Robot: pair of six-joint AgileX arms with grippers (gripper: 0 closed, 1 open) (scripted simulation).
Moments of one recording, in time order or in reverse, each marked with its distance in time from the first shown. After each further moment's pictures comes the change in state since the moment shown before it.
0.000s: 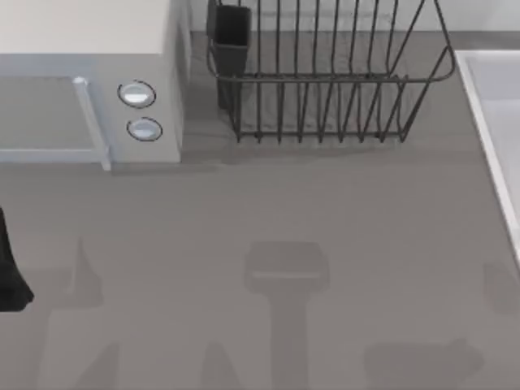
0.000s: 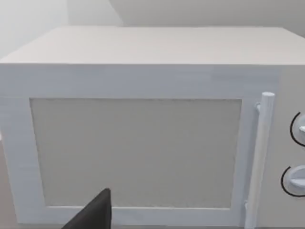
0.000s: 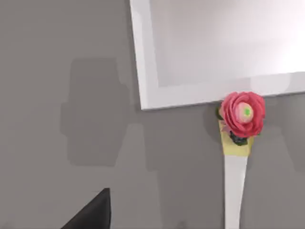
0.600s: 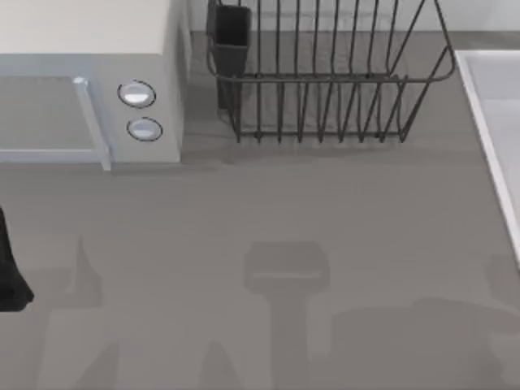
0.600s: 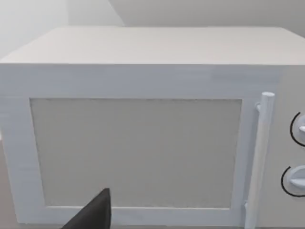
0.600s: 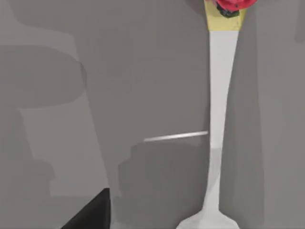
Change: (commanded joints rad) left arm 0.000 0.000 0.000 0.000 0.000 0.000; right arm -0.034 0.483 0.325 -0.380 0.001 0.047
